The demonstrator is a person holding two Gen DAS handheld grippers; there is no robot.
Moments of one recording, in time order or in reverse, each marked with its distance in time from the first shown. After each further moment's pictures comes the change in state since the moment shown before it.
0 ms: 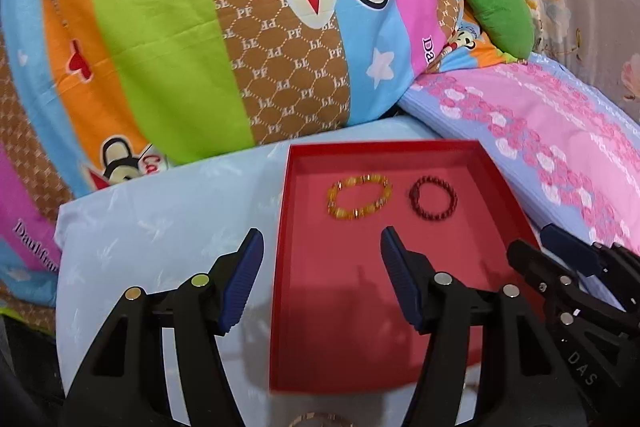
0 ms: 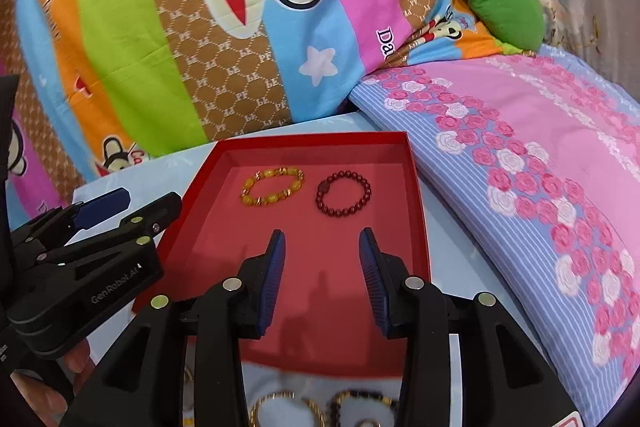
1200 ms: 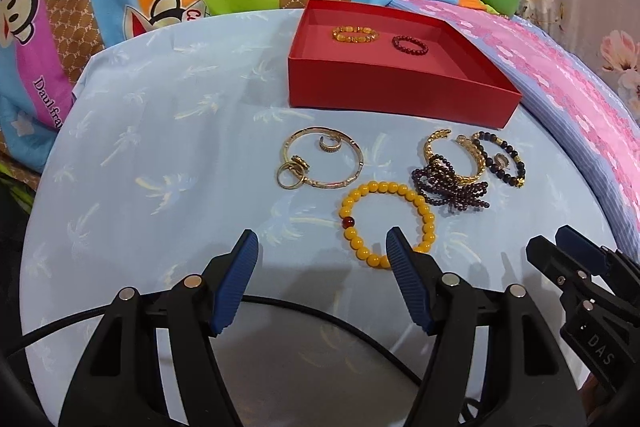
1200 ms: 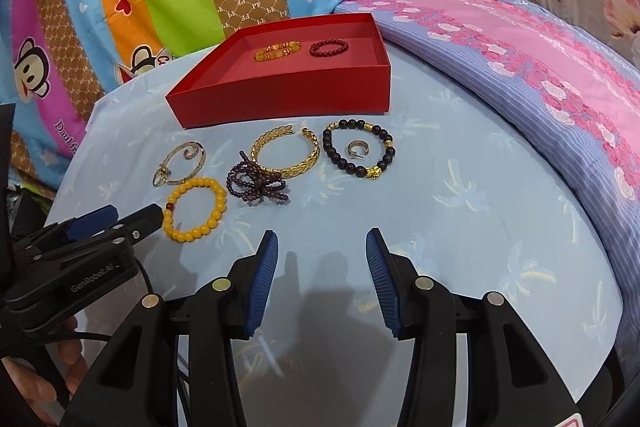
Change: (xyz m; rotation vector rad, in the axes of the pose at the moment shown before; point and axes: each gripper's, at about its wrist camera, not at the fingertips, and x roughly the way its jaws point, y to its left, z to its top) left arm -0.079 0.005 -0.191 -0.099 0.129 -0.053; right arm -0.092 -0.003 -0.189 0.019 0.085 -0.030
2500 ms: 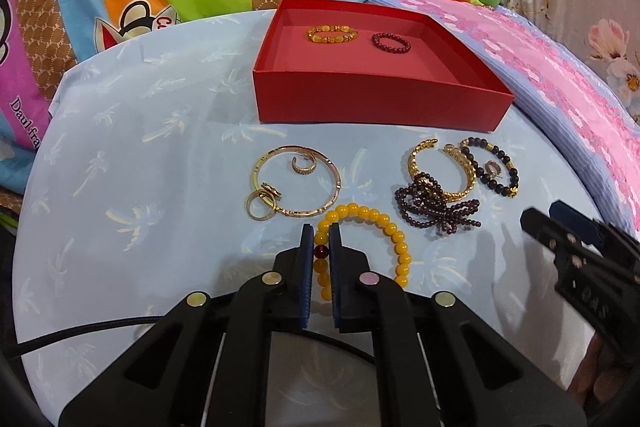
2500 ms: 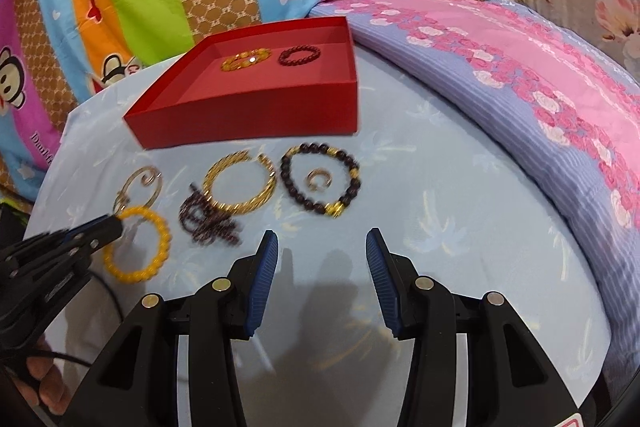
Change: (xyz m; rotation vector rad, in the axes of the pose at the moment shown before) left arm 0.013 -0.007 0.020 0.049 0.013 -0.054; right arm 0.023 -0.022 0.030 0.021 -0.003 -0.071
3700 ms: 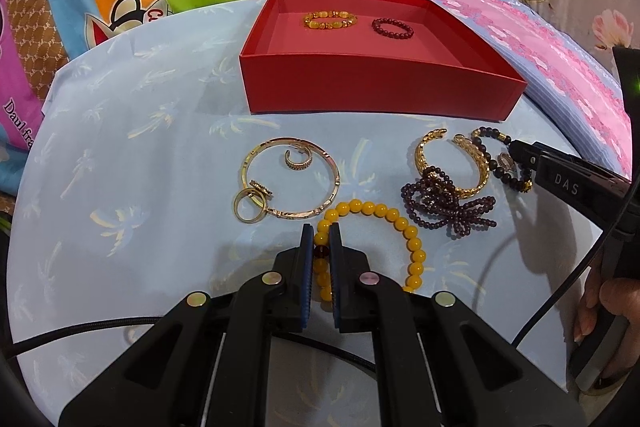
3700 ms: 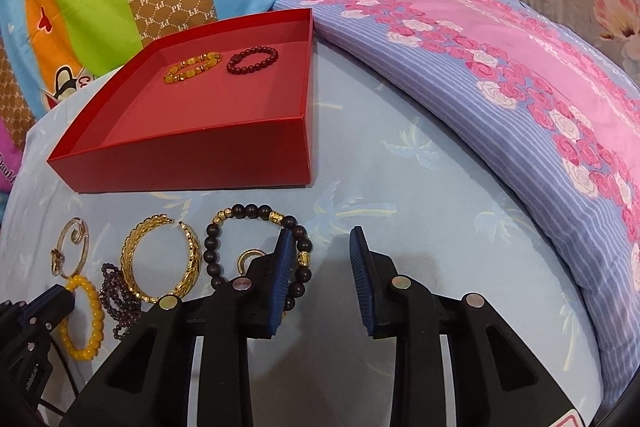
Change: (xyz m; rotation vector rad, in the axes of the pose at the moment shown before) left arm 0.019 -0.003 0.000 0.020 0.033 0.011; right arm 0.060 -0.021 0.042 0.015 0.029 -0.075
